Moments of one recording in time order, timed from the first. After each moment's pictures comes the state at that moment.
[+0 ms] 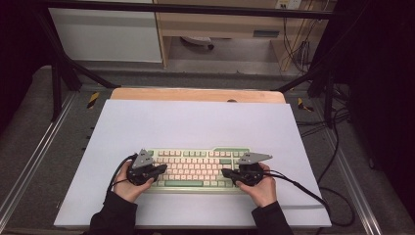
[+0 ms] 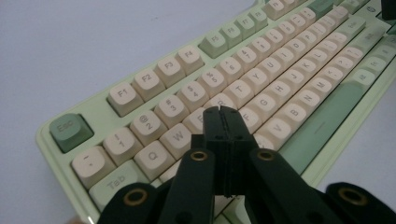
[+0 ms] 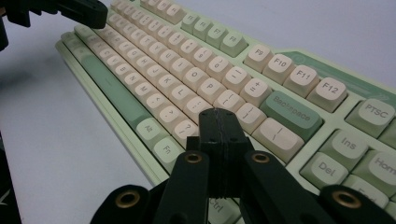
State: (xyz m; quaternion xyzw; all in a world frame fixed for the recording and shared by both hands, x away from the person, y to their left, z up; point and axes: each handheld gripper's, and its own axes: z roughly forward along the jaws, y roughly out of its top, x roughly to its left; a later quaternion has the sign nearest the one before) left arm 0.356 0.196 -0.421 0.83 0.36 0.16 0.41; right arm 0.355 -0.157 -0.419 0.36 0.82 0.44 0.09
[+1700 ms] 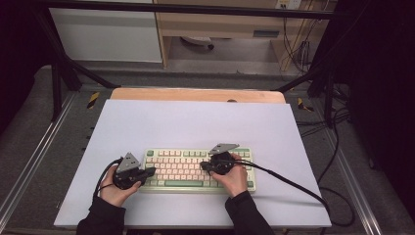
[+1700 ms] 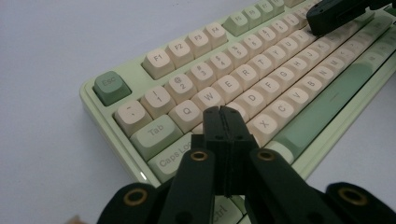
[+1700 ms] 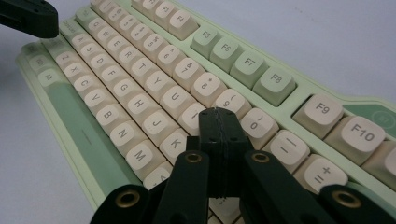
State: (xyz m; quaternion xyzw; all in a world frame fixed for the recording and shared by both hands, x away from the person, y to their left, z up) left arm 0.347 0.227 -0.426 0.82 0.37 0.16 0.41; right arm 0.393 -0.086 -0.430 0.36 0.84 0.40 0.09
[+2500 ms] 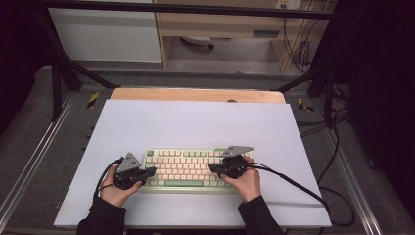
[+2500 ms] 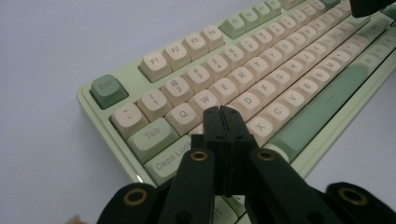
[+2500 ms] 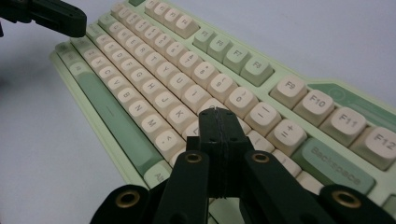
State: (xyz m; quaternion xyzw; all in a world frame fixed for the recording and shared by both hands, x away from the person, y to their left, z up) left arm 0.346 0.224 -0.424 0.82 0.37 0.16 0.42; right arm 0.375 -0.117 -0.415 0.35 0.83 0.42 0.09
